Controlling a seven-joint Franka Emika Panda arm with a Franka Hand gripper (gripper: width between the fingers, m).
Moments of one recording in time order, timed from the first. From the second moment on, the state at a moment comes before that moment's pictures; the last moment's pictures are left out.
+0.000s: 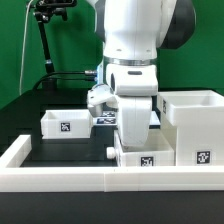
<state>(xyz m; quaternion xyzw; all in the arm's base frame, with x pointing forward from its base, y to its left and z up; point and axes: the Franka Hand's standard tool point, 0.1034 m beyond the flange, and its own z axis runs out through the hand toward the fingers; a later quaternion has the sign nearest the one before) 0.543 -0.017 0.016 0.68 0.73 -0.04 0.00</state>
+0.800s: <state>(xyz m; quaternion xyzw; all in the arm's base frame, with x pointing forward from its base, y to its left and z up) 0.542 -0.008 0.014 0.68 0.73 -0.04 0.00</state>
